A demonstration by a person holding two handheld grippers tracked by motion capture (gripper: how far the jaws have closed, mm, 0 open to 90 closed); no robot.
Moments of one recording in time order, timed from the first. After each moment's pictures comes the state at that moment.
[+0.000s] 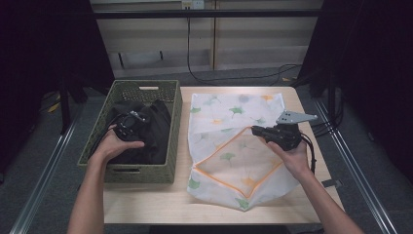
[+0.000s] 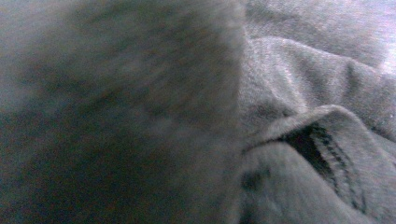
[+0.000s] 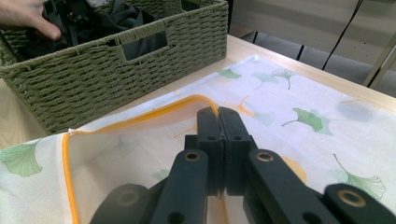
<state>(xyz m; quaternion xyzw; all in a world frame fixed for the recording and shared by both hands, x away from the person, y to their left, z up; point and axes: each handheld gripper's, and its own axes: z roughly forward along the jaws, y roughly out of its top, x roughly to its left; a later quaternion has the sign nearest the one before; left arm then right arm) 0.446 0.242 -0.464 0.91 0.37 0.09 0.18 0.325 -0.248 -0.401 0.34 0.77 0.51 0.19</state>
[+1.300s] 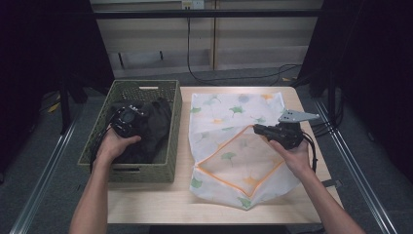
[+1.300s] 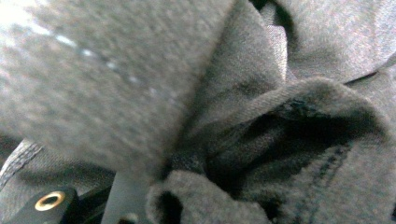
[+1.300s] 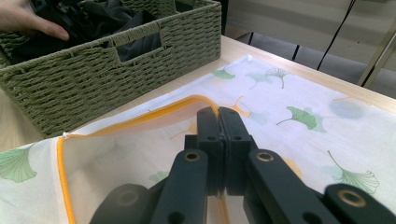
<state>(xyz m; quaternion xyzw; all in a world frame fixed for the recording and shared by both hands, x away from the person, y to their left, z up) 0.445 0.242 -0.431 0.88 0.41 0.15 0.16 0.328 -0.253 -0.401 0.35 0.76 0.51 0.19</state>
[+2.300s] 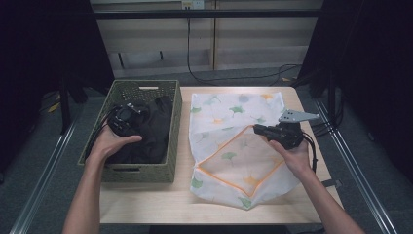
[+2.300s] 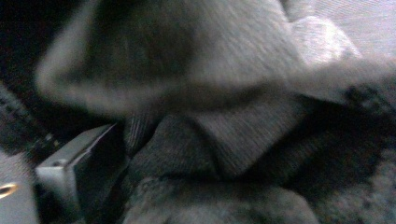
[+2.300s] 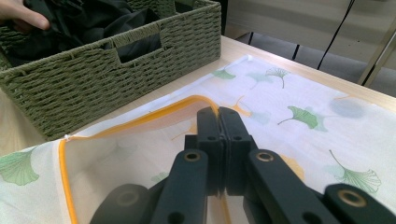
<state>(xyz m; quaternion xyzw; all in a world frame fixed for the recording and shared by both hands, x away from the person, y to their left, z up) 0.453 0.249 -0.433 0.89 0.41 0.11 0.16 0.327 -0.253 -0.401 0.36 0.76 0.51 0.19</state>
